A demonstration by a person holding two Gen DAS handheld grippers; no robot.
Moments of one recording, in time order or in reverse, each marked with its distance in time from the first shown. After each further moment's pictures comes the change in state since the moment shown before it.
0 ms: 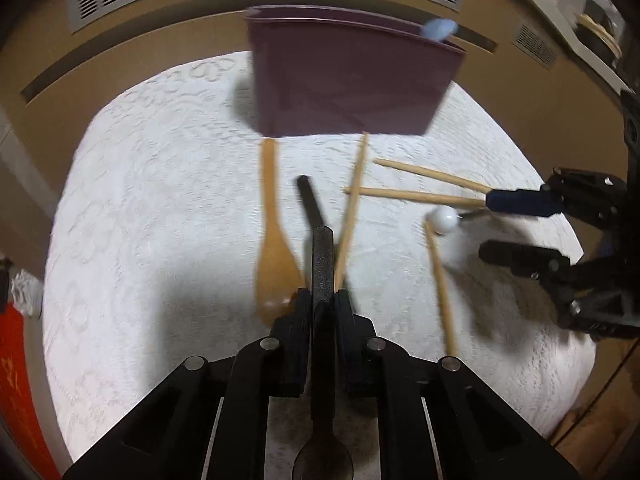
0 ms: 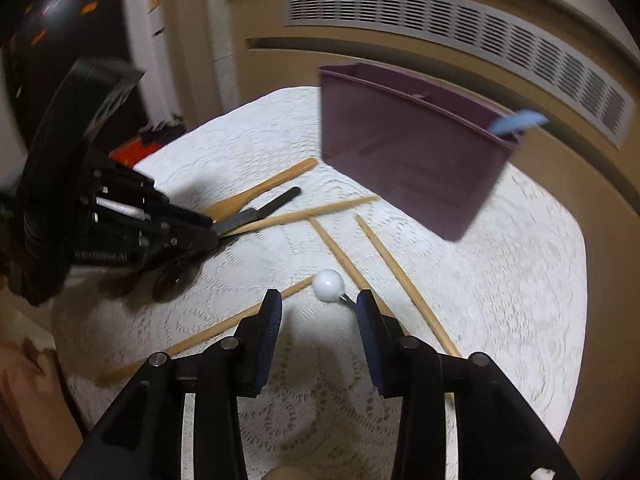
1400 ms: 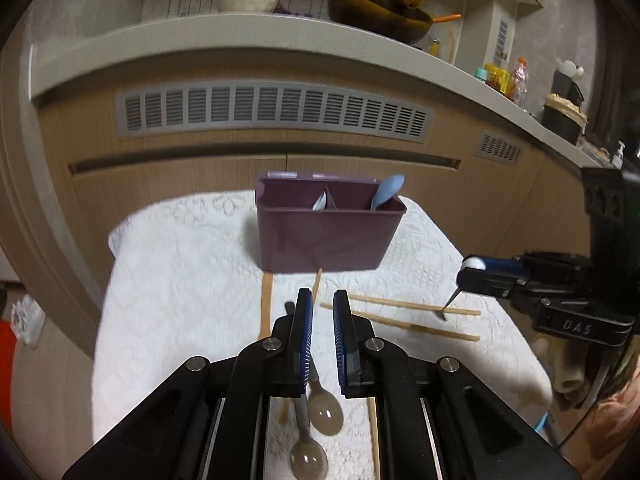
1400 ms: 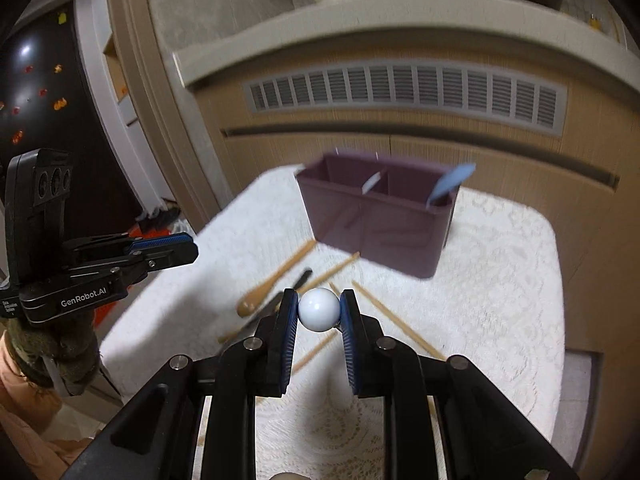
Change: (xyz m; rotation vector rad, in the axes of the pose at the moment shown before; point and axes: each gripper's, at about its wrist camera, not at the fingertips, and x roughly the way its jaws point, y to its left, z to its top) left arm -0.121 -0.024 0.016 -0.010 -0.373 -0.031; right arm -0.101 -0.015 0.026 0.301 -0.214 0.007
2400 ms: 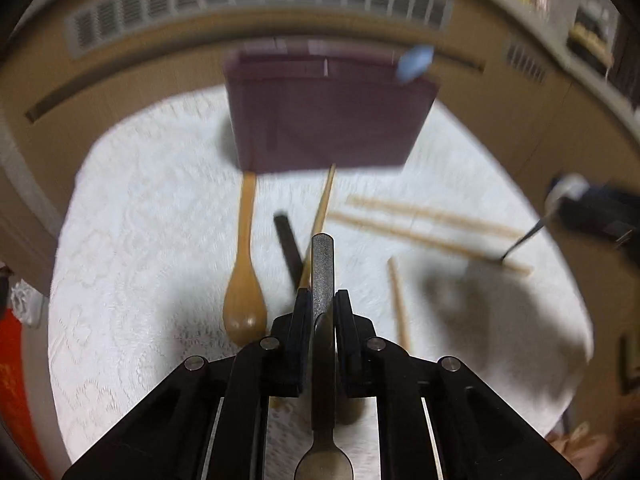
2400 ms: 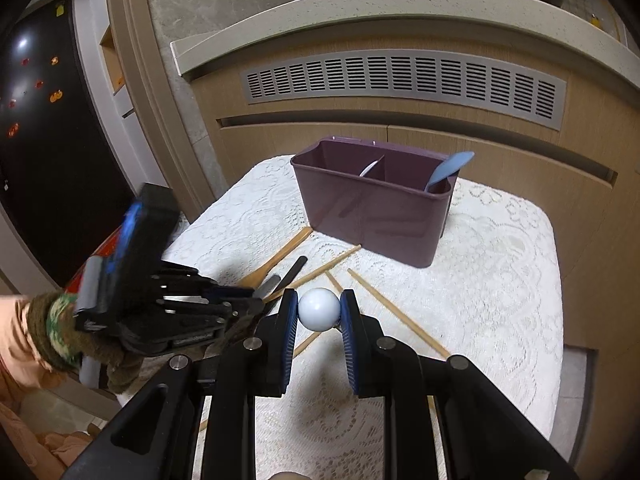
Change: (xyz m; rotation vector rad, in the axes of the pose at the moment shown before) left arm 0.084 -0.001 -0.041 0.004 0.241 0.017; right arm 0.012 -0.005 -0.019 0.020 0.057 -0.007
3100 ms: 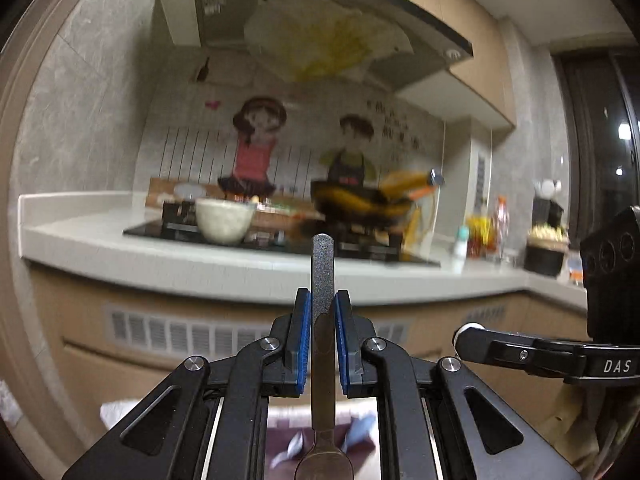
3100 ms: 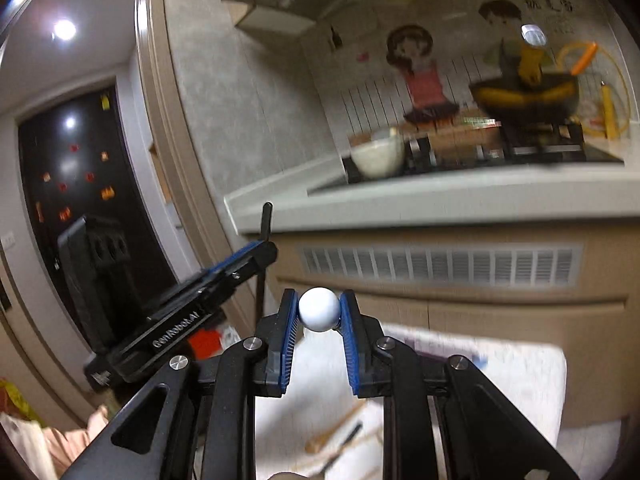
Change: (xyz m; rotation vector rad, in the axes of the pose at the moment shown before) left arm -0.184 -0.007 0.175 -0.007 -0.835 -0.062; right arm -0.113 0.005 0.166 0.036 -0.412 0.199
